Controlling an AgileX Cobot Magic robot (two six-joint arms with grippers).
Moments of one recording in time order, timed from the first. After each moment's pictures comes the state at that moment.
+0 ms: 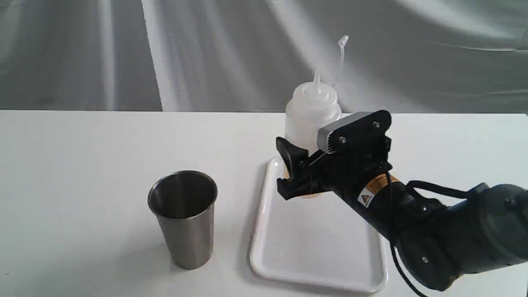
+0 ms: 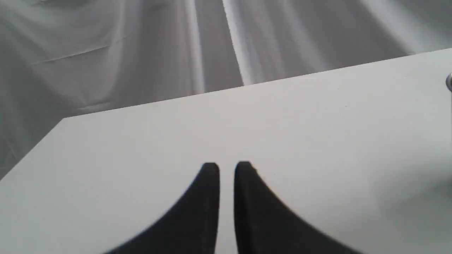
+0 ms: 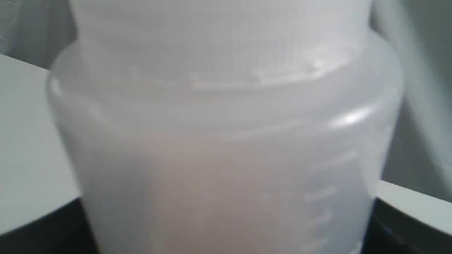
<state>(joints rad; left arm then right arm) 0.06 0.00 0.00 0.18 0.25 0.04 0.33 1.96 -0.78 -0.04 -1.00 -0.05</state>
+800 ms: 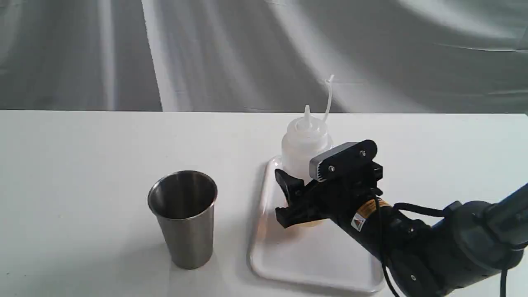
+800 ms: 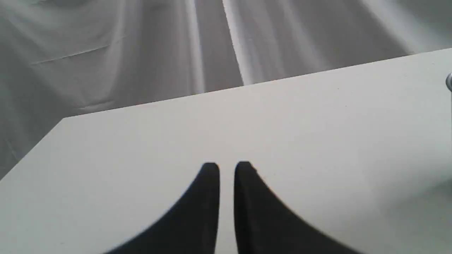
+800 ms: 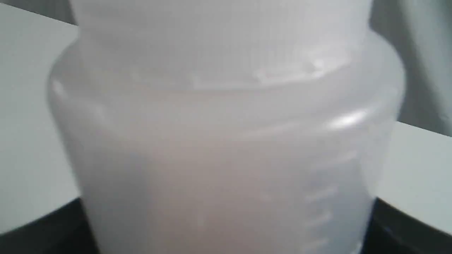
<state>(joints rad) 0.06 0.00 0.00 0.18 0.25 0.04 0.33 2.08 -0.78 -0.04 -1.02 -0.05</state>
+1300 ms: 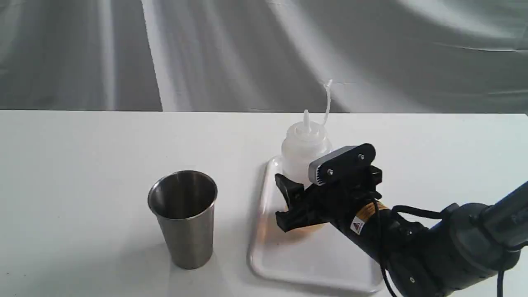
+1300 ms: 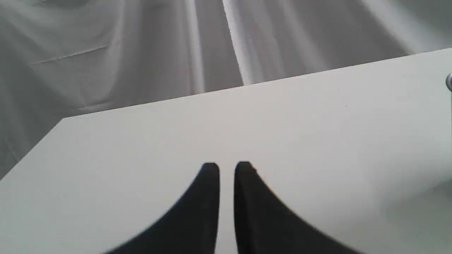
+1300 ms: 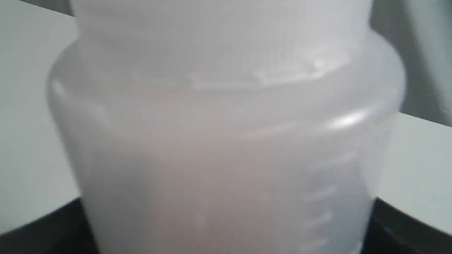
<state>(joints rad) 0.06 0.00 0.00 0.18 0.25 0.04 0.33 2.09 -0.78 -0.04 -1.01 -0.05</state>
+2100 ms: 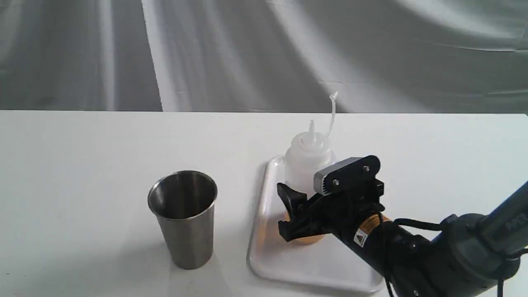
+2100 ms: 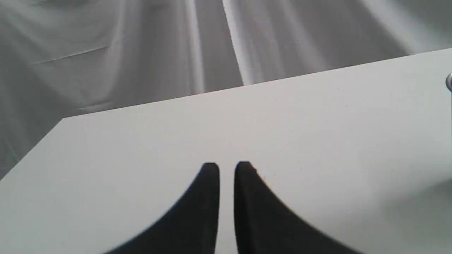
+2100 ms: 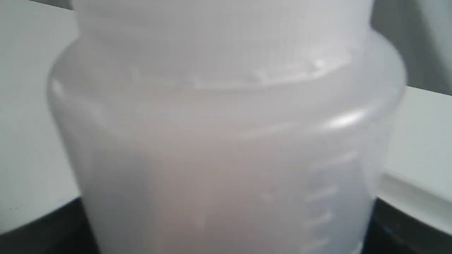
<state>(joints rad) 0.06 0.00 0.00 0.18 0.25 0.04 0.33 2.12 -0.74 -0.06 -1.07 0.00</state>
